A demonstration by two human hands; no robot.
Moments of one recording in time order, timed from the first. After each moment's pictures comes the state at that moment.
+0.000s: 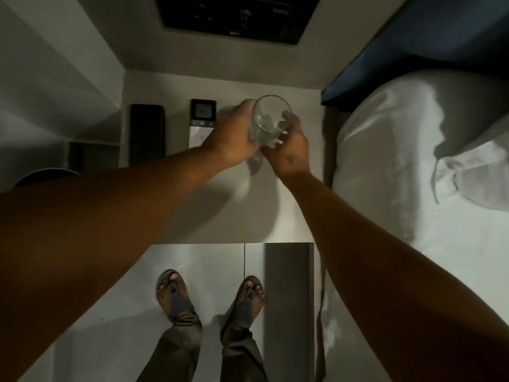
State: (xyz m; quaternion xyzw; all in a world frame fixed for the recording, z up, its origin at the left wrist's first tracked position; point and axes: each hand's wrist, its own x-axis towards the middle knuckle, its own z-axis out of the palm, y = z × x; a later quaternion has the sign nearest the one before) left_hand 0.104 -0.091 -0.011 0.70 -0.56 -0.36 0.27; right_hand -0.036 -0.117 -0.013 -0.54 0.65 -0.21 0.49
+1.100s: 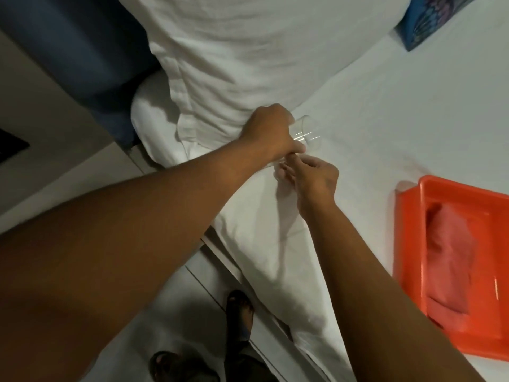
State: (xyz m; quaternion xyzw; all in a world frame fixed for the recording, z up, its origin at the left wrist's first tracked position) left_hand -0.326 -0.119 0.158 0.45 -0.81 -0.36 0.06; right_hand -0.391 -0.007 0.119 -0.05 0.71 -0.59 0.39
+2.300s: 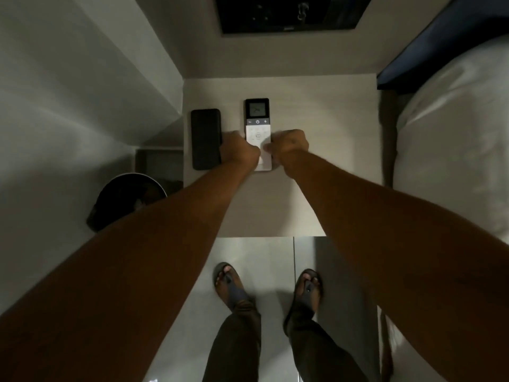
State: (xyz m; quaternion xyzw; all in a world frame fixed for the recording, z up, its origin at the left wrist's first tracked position) left_hand 0.166 -0.048 -0.035 0.86 -0.29 -0.39 0.15; right_hand 0.068 -0.101 -0.048 -0.44 0.72 -0.05 0.54
